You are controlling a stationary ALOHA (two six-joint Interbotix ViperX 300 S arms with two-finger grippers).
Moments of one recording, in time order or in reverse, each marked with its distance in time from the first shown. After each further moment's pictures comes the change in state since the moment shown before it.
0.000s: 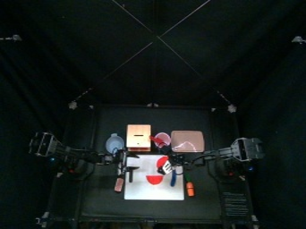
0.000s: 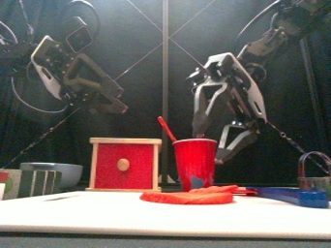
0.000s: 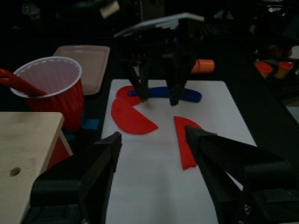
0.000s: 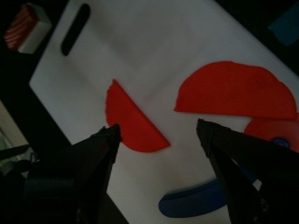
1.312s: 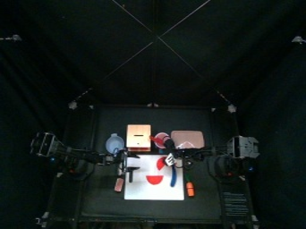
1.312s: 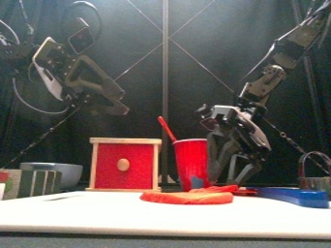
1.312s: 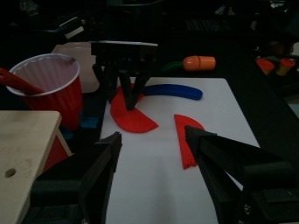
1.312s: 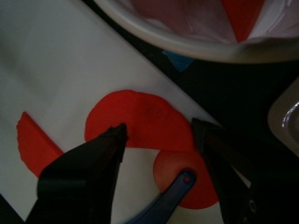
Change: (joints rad) left arm 0.000 0.005 -0.002 0.000 0.003 -0.002; right arm -0.109 0.158 0.054 -0.086 -0.089 0.008
